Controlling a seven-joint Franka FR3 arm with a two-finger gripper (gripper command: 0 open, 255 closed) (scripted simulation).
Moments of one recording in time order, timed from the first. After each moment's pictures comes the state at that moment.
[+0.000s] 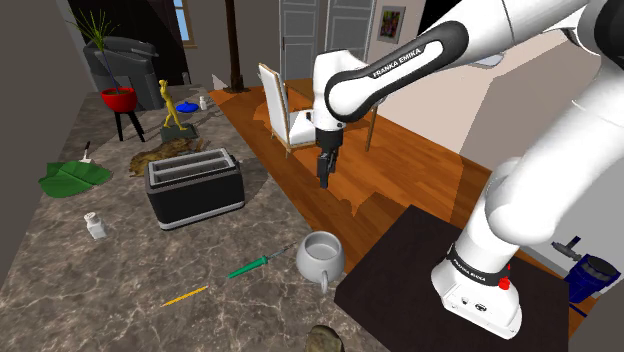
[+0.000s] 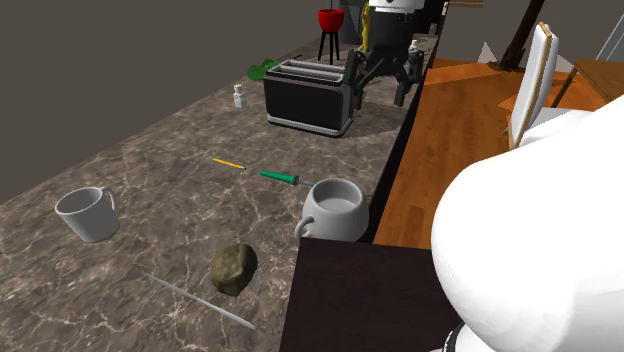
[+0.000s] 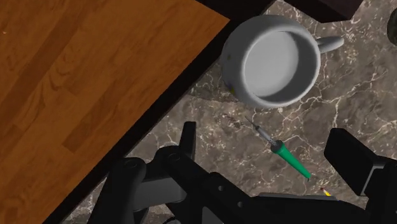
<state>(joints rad) 0.13 -0.21 0.11 -2.44 0.09 2.13 -0.24</state>
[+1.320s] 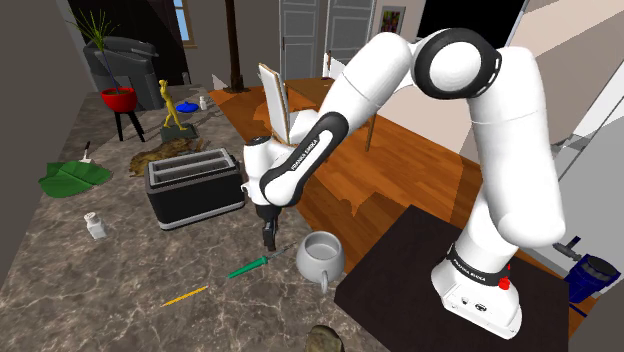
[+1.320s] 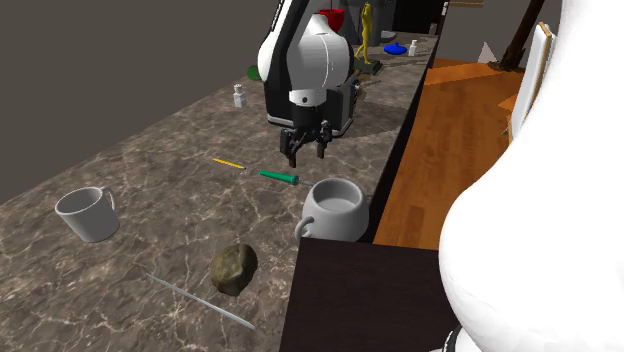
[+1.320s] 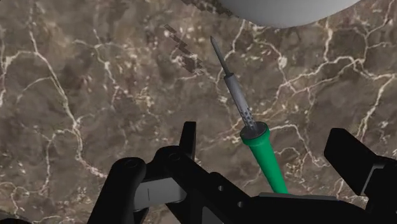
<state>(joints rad) 0.29 0.52 0.20 -2.06 -0.05 2.45 -0.26</state>
